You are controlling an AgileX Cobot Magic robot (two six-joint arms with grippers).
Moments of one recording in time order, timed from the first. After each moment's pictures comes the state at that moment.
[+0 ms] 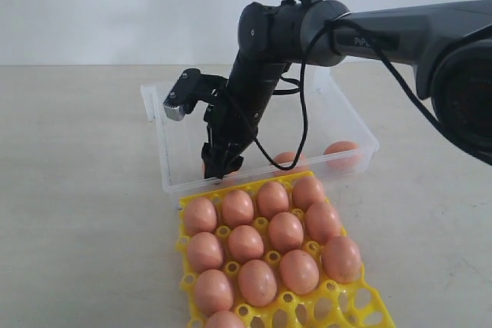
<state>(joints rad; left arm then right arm) 0.02 0.00 0.00 -0.13 0.30 0.08 0.45 2.33 -1.88 0.33 0.98 -0.94</state>
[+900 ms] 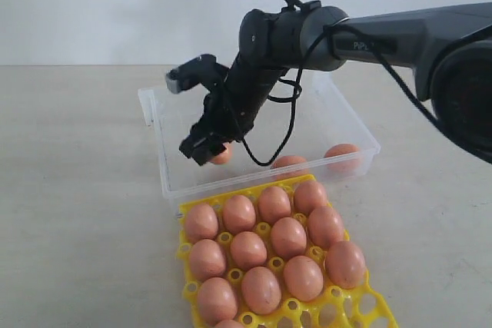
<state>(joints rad) 0.02 0.00 0.00 -0.13 0.30 0.08 0.45 2.33 -1.86 0.35 0.82 -0.55</state>
